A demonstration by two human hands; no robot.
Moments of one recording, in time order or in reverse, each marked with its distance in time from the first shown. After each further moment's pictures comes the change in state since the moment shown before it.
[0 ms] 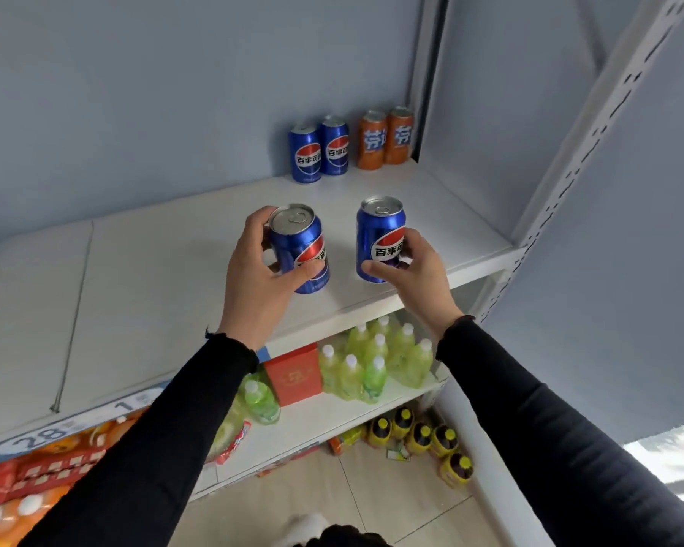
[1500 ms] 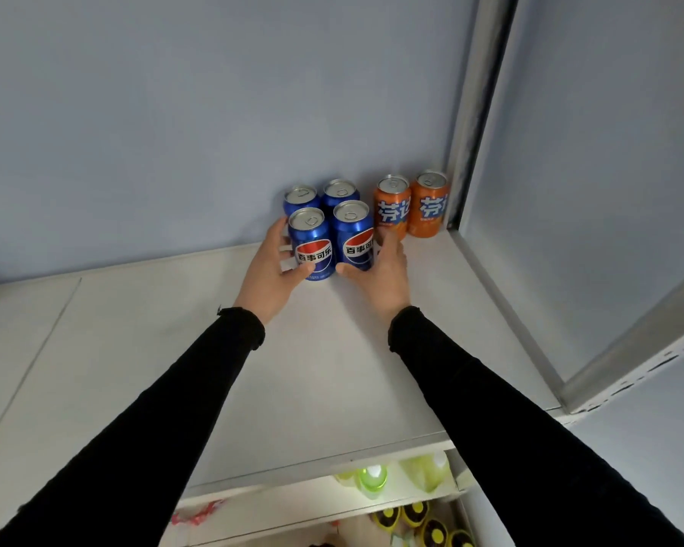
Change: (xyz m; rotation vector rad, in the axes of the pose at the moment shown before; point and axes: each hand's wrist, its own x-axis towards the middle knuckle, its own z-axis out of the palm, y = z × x) left_hand 0.207 -0.078 0.077 0.240 0.009 -0.166; right_hand 0.243 0.049 0.053 -0.059 -0.122 -0.059
